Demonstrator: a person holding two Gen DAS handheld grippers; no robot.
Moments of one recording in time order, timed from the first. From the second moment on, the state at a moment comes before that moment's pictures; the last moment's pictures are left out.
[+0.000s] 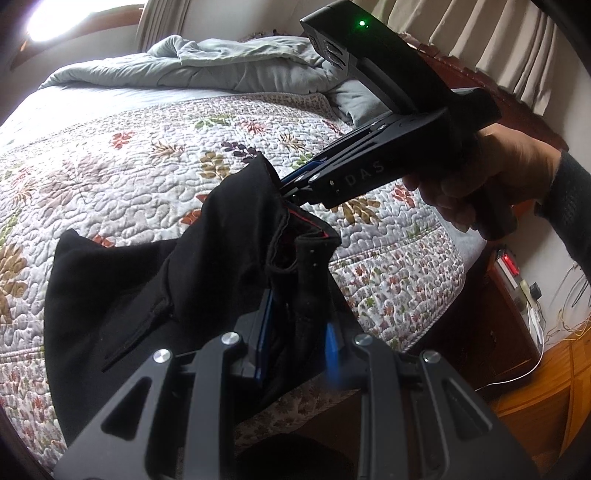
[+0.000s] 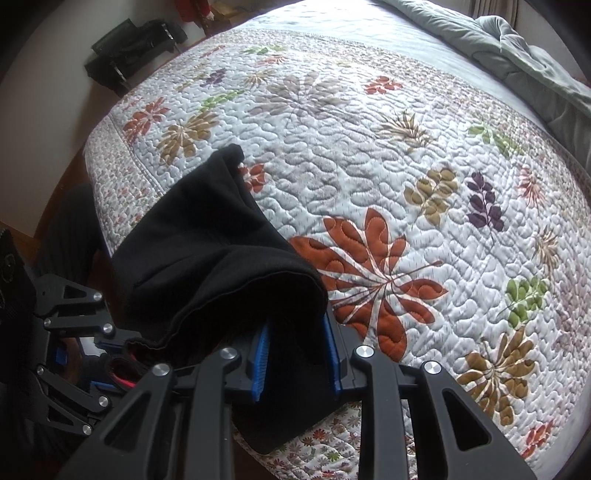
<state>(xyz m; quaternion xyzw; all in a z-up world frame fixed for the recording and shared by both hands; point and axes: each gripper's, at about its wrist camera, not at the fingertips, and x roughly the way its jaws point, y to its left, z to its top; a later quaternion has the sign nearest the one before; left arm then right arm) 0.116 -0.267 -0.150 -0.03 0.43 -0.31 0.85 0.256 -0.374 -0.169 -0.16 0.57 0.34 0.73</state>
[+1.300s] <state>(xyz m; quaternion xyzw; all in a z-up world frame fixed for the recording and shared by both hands) 0.108 -0.166 -0.165 -0.07 0.44 -0.32 0.84 0.159 -0.513 -0.256 0.37 0.52 0.28 0.72</state>
